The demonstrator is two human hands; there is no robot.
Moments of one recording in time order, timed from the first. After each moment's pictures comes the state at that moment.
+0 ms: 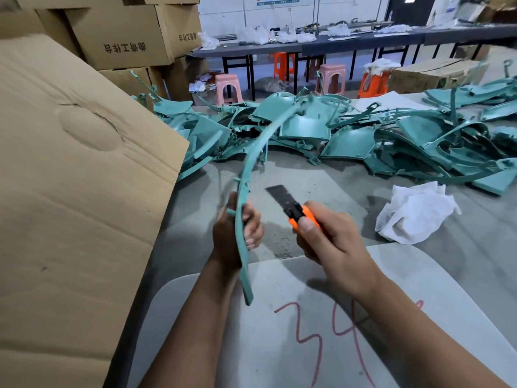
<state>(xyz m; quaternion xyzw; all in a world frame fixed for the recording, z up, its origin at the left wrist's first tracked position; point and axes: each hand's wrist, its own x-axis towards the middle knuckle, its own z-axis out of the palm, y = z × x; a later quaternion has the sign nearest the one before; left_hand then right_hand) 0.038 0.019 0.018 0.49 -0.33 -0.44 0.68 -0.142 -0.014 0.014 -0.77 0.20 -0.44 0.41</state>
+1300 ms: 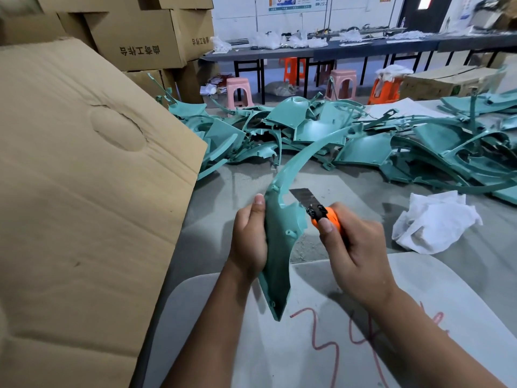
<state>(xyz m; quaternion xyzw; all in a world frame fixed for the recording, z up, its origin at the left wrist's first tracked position) 0.038 0.015 0.006 0.50 -0.40 -0.37 0.68 -0.137 -0.010 0.019 -0.79 0.24 -0.53 0.21</state>
